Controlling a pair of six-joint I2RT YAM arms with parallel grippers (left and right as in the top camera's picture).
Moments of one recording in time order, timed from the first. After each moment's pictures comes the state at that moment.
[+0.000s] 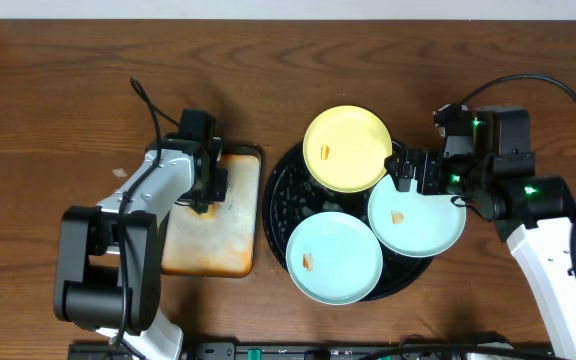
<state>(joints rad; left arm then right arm) -0.13 1.79 1.03 -0.69 -0.04 -0.05 0.14 1.24 1.07 -0.77 -0.34 0.22</state>
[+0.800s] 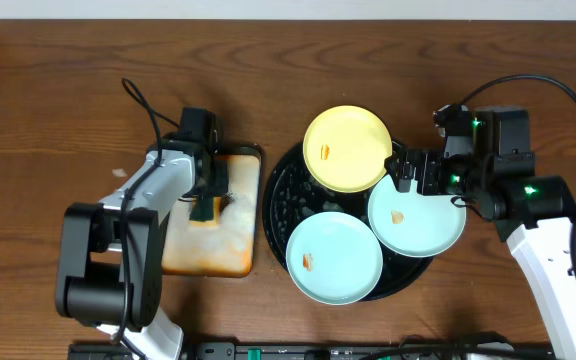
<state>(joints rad) -0.13 1.80 1.02 -0.58 -0.04 -0.17 0.14 1.24 1.07 -0.78 -0.34 0.22</state>
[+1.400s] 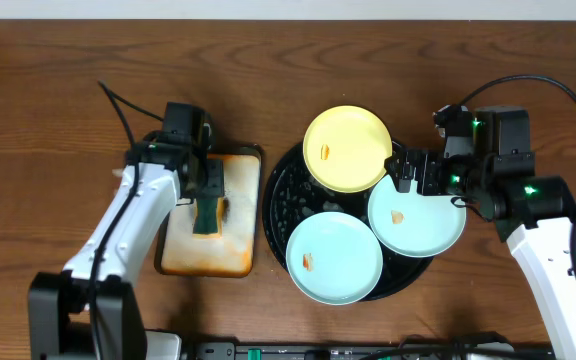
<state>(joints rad) -0.13 1.55 1.05 -0.80 0.00 -0.17 0.14 1.24 1.07 -0.78 -0.34 0.22</state>
